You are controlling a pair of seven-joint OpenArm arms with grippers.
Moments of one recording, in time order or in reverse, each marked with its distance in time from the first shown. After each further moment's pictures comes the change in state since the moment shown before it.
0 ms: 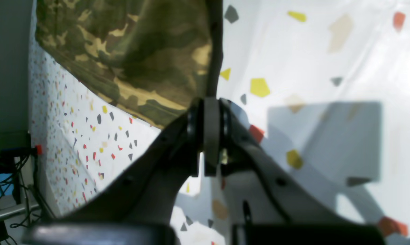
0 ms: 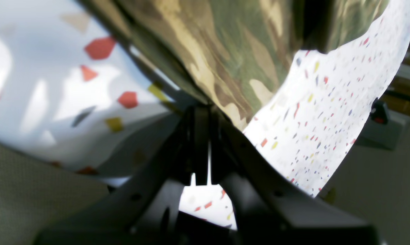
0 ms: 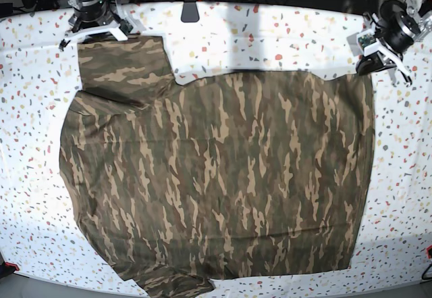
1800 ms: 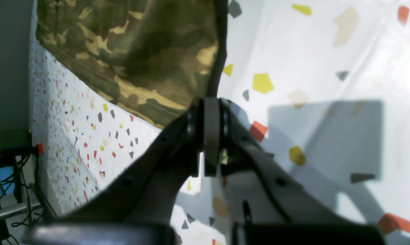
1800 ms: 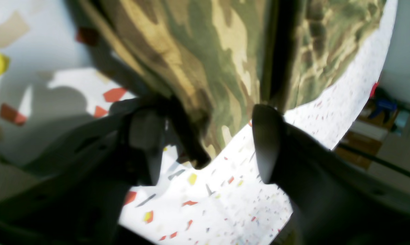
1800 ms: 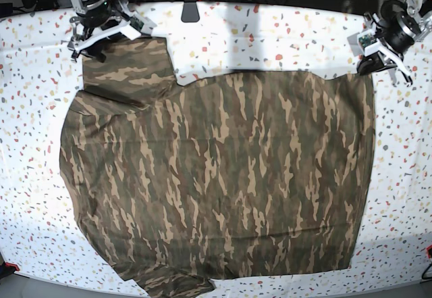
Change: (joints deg) left arm 0.0 0.0 0.0 0.0 0.0 0.0 0.1; right arm 0.2 0.0 0.2 2.2 -7.9 10.4 8.4
